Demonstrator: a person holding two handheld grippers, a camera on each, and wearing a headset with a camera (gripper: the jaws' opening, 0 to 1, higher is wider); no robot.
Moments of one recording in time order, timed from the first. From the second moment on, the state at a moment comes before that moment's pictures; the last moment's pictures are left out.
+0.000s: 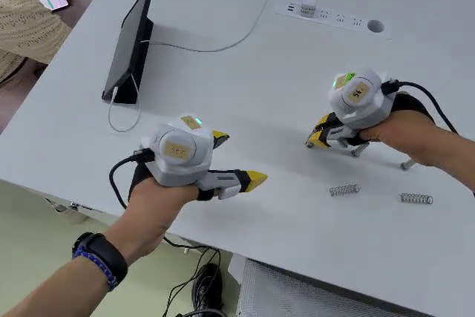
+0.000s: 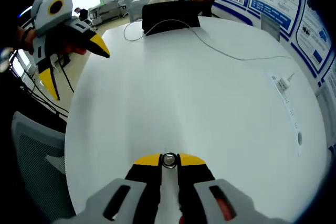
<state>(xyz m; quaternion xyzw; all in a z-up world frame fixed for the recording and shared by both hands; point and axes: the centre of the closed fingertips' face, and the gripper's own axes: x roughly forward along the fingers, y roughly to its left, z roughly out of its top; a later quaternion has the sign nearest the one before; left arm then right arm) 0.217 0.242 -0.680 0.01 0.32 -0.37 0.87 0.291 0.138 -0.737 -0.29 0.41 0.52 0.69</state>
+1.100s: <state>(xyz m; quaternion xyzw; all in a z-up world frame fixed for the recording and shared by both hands) 0.211 0.237 -0.678 0.00 0.32 -0.37 0.87 0.284 0.116 -0.734 -0.28 0.40 0.49 0.72</state>
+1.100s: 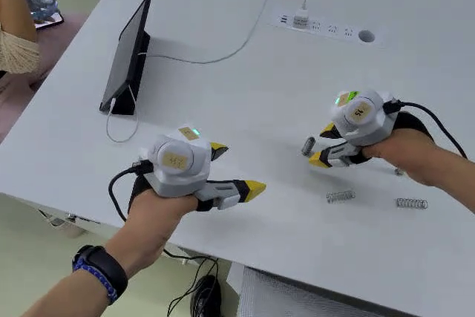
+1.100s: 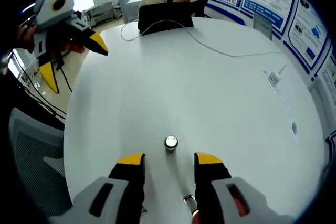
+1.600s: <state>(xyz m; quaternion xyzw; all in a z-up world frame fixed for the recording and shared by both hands) 0.210 0.229 -0.673 0.00 0.32 -0.38 0.87 0.270 0.110 -0.712 -0.23 0.37 0.46 0.77</state>
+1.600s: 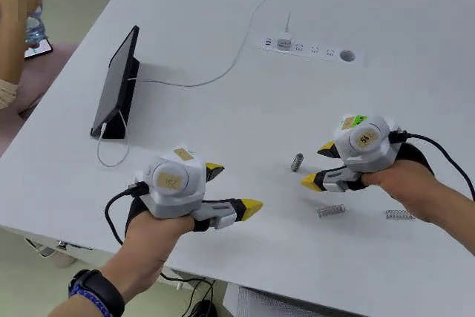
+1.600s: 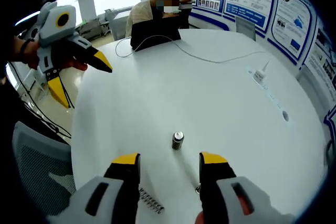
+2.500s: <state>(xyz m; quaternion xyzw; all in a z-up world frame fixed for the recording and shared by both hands) 0.209 0.218 -0.674 -0.01 0.32 -0.39 0.86 0.238 0.073 -0.709 -0.09 0.36 0.37 0.85</state>
